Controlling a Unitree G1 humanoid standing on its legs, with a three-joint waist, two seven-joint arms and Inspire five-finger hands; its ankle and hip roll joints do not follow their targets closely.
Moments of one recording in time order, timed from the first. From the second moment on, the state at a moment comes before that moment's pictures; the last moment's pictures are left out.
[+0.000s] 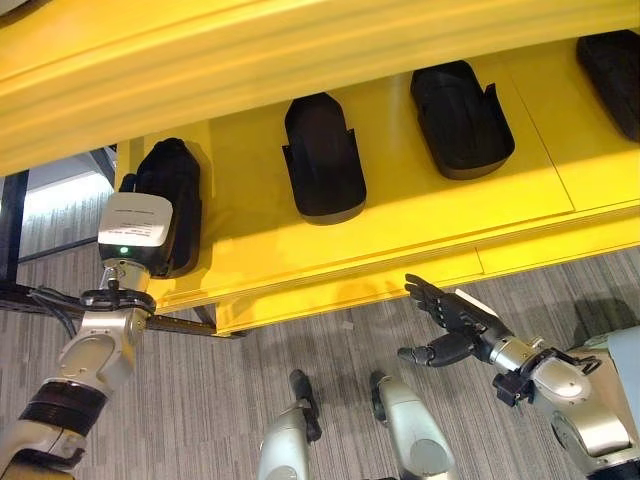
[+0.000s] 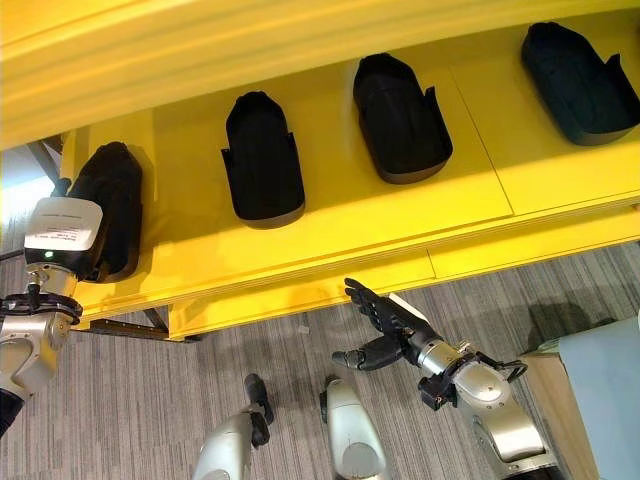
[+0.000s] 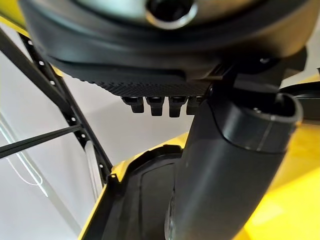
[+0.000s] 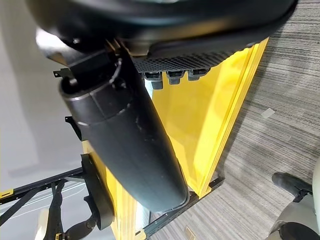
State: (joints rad) left arm -0.34 0.96 -0.29 0.28 0.80 0.19 0.29; right arm 0.06 -0.67 0.11 -0.12 0.36 0.12 0.38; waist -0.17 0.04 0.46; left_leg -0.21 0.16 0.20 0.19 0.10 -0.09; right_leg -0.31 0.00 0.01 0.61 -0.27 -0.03
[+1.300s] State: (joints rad) left arm -0.19 0.89 -0.06 0.26 0.56 0.24 0.25; right arm 0.08 -0.68 0.10 -0.12 0.36 0.14 0.40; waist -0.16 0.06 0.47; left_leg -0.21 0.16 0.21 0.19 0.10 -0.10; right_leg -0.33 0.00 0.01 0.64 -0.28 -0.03
